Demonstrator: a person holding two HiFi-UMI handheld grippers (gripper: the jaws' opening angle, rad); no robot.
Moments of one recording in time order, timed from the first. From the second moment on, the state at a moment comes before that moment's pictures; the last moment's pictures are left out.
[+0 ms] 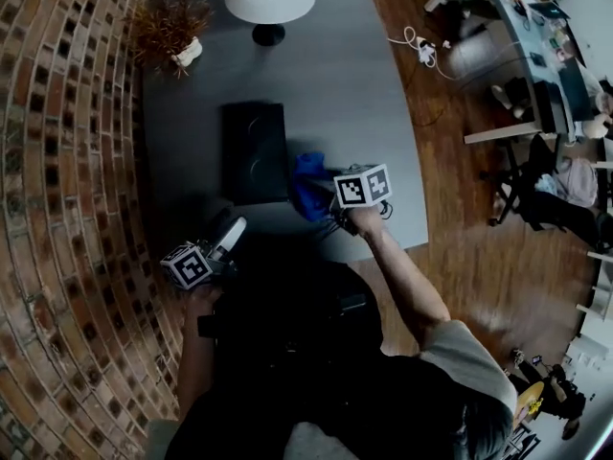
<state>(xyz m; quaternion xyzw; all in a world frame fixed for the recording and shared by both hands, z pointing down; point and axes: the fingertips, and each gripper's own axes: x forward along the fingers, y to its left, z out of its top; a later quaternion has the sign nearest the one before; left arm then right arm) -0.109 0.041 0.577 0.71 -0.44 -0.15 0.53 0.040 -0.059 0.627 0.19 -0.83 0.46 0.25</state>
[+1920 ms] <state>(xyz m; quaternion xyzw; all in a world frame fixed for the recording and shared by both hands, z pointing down) -0.163 -0.046 0.582 0.75 -0.49 -0.07 0.44 0.073 -0.049 0.644 0.14 -0.83 0.50 0.22</state>
